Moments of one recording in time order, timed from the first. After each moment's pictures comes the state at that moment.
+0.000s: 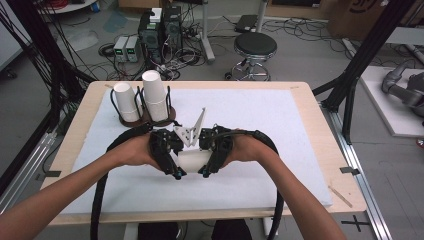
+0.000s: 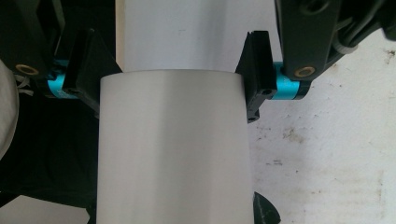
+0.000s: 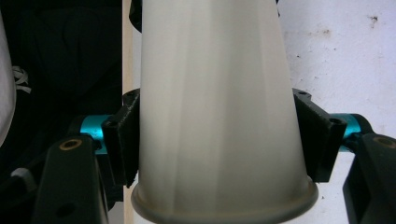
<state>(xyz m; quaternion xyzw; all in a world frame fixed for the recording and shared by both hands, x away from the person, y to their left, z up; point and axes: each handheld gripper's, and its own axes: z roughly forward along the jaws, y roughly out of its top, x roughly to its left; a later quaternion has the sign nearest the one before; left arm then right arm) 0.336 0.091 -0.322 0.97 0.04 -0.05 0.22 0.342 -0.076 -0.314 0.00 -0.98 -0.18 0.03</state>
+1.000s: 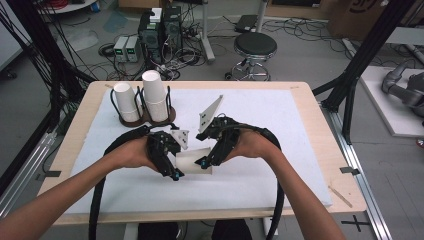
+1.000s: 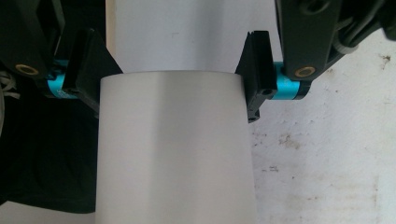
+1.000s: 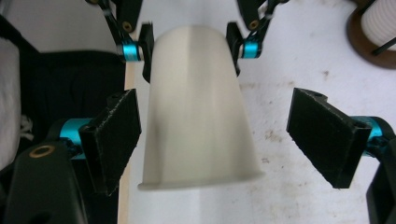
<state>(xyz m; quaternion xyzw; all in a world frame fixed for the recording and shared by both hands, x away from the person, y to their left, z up) 0.332 0.102 -0.333 0.97 0.04 -0.03 0.23 0.347 -0.096 -0.292 -0.01 -0.95 -0.31 0.01</state>
